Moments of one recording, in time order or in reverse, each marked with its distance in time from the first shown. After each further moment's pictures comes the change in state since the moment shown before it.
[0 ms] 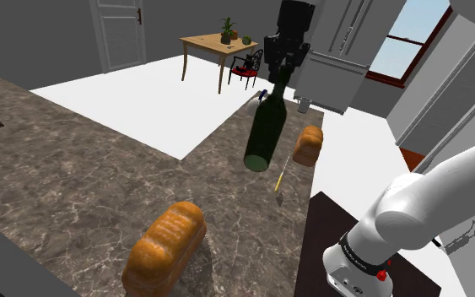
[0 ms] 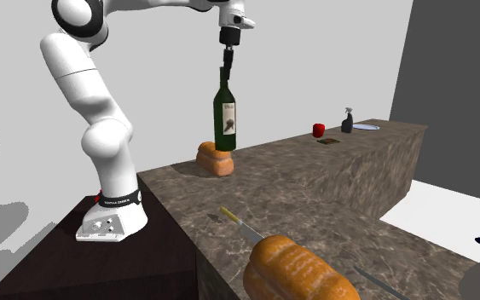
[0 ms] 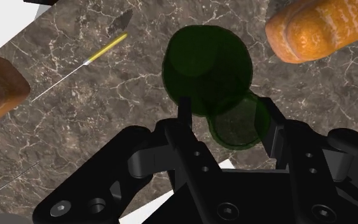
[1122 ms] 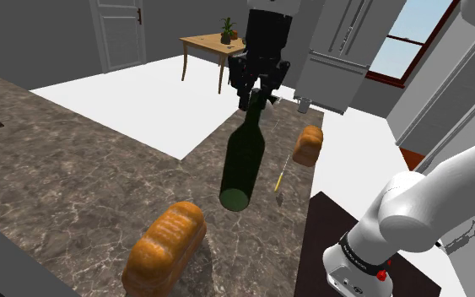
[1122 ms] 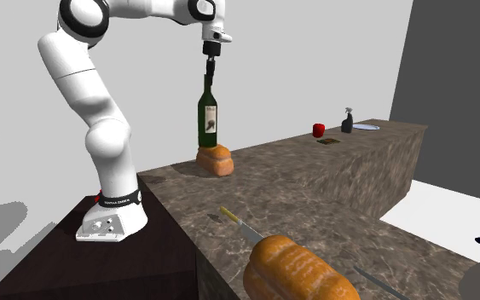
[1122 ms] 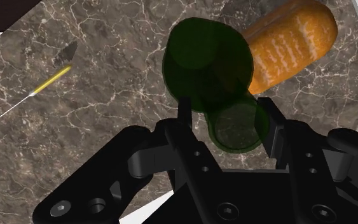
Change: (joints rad) arm 0.099 -0.007 0.203 -0.056 0.084 0.090 0.292
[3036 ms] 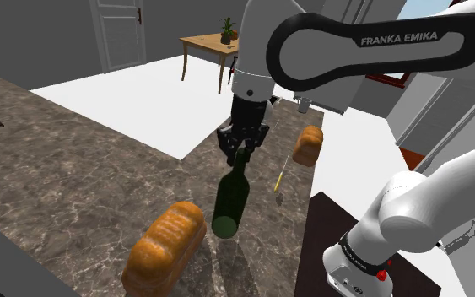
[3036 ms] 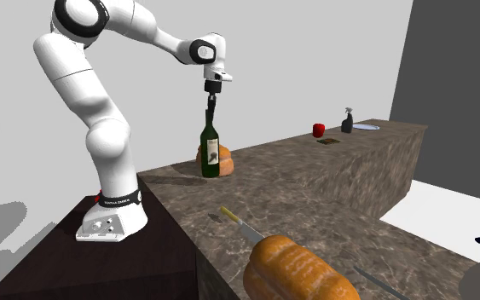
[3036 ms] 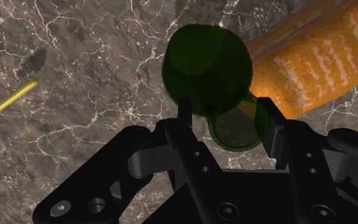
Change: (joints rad) arm 0.017 -0.039 0.032 -0.425 0.032 0.386 -0.047
